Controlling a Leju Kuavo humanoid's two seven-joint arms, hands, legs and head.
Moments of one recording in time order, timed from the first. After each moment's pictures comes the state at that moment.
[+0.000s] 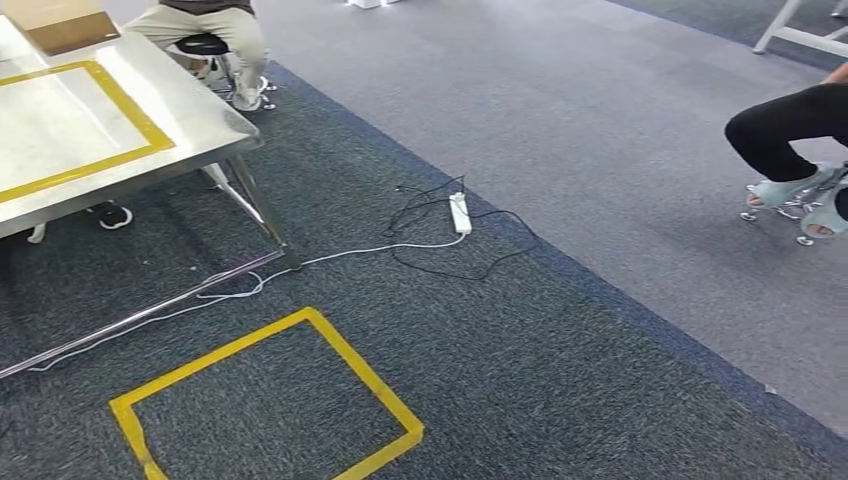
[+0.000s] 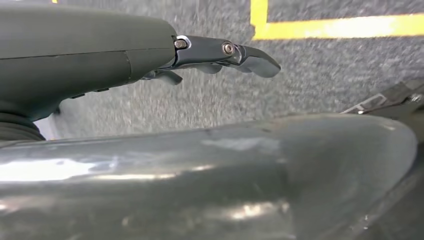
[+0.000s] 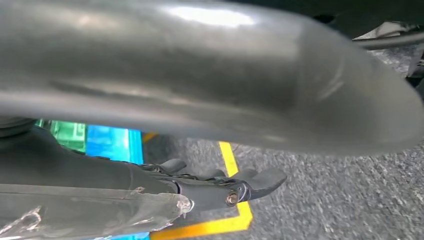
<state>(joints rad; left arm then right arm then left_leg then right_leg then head) -0.05 -0.20 0.87 -0.31 -1.57 -0.09 0.18 -0.07 0.17 -1.11 -0.33 1.38 0.16 0.22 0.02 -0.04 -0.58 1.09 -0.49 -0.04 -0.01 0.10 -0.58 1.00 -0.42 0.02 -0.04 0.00</state>
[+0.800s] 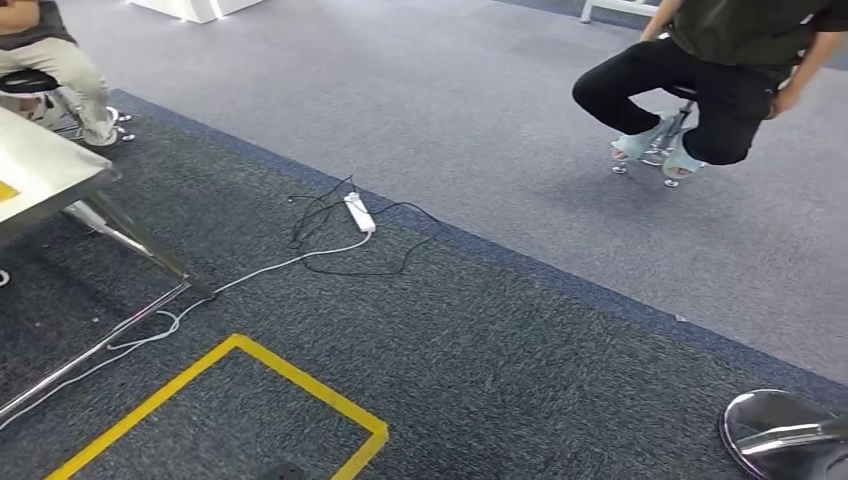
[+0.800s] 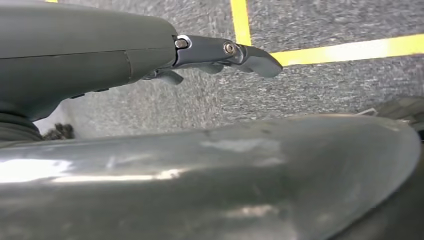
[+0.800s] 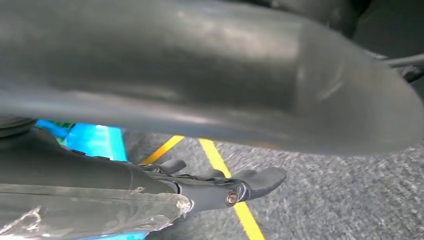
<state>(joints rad) -0.06 -0.17 0.96 -0.31 -1.51 -0.10 0.20 -0.08 0.19 -1.07 -0.31 1.43 0.15 0.18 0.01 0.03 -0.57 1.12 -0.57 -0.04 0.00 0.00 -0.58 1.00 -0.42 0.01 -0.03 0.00</state>
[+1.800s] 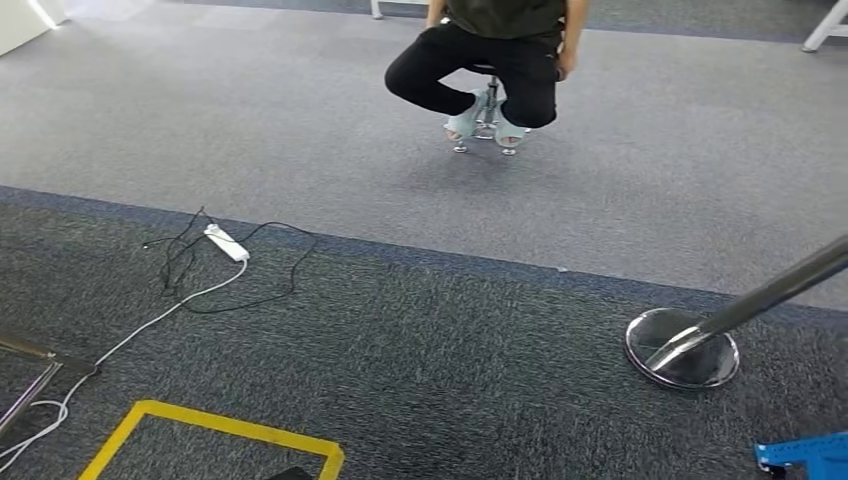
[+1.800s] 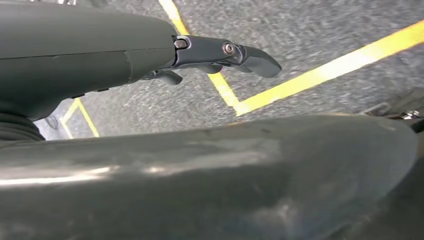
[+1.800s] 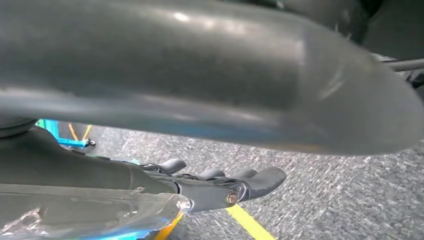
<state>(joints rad) -0.06 -0.18 0.92 -0.31 -1.55 -0.10 0.22 -0.08 0.19 -1.07 -0.31 1.42 0.14 0.19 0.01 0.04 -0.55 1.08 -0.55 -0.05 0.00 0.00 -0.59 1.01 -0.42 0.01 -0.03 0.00</state>
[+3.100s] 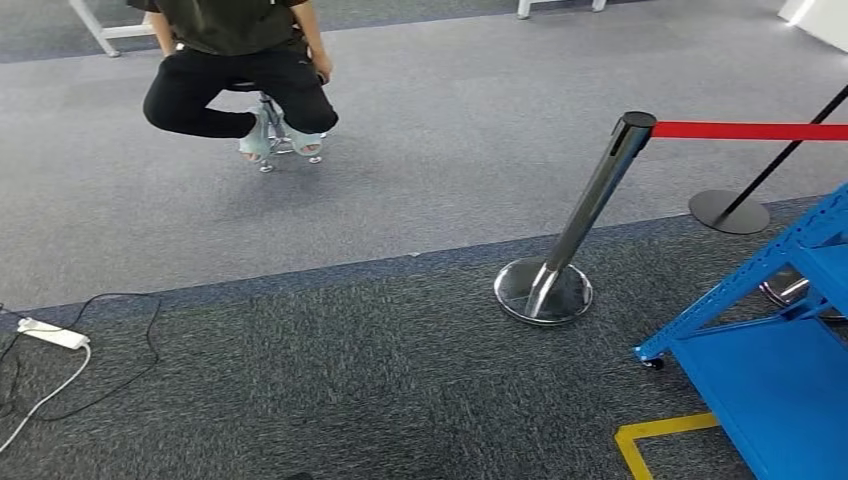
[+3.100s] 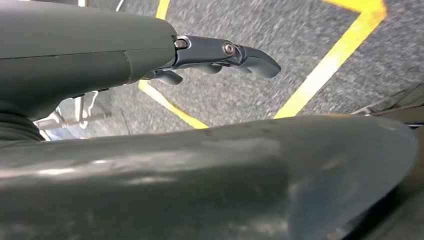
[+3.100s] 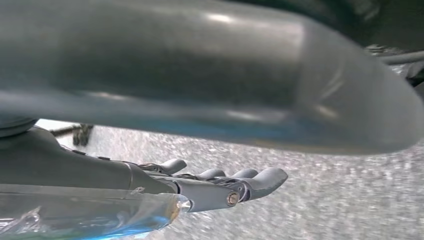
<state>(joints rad) -0.05 -0.19 0.92 -0.31 -1.57 -0.08 0.21 -0.07 0.19 -1.10 -0.34 1.41 0.17 0.20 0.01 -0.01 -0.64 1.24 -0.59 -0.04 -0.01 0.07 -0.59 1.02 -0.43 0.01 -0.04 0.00</state>
